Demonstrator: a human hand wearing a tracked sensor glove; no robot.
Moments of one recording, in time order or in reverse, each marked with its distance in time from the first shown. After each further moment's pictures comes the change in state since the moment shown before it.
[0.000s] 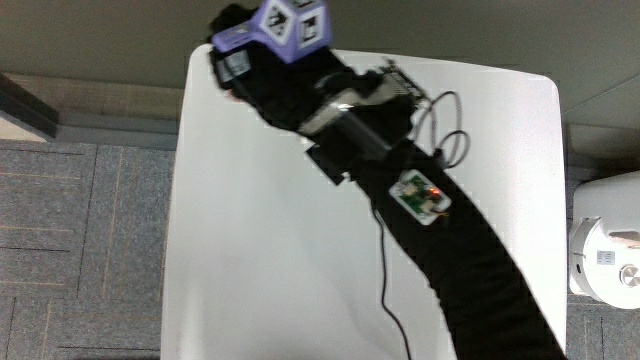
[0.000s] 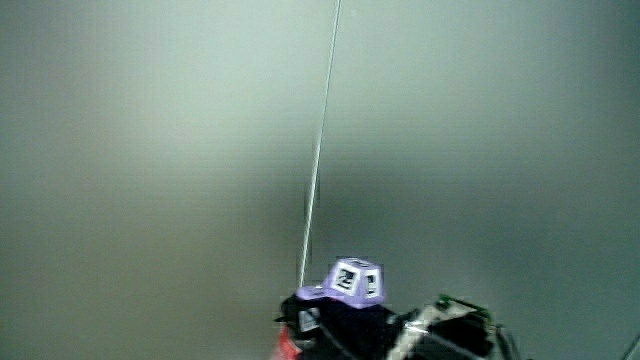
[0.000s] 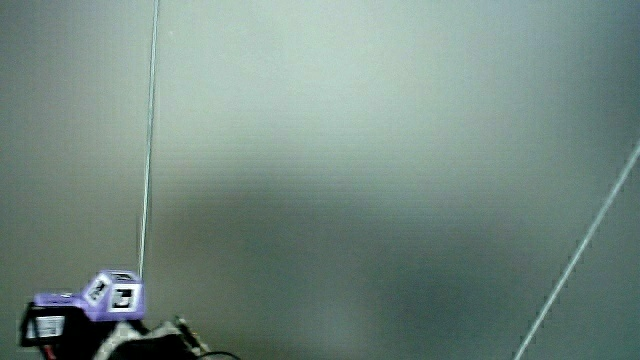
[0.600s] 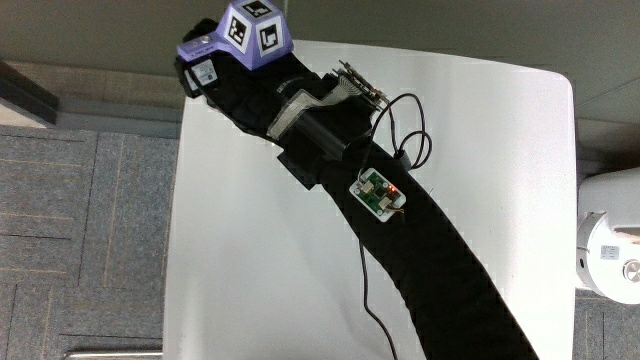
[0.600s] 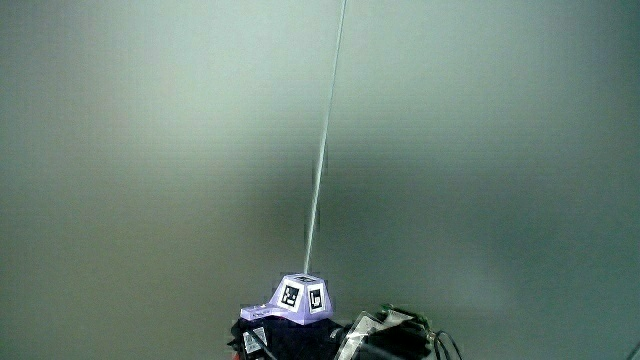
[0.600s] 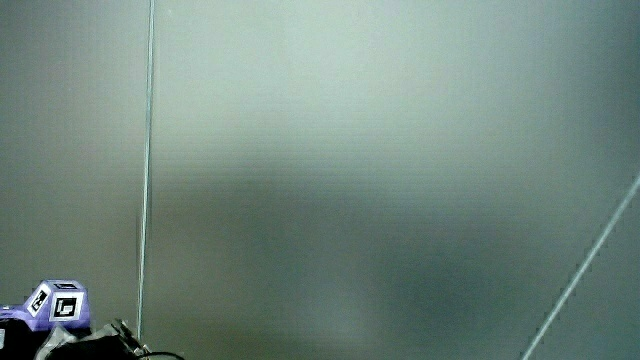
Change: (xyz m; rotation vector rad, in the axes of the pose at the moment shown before) arm 0.025 0.006 -0.010 -0.047 0.017 -0.087
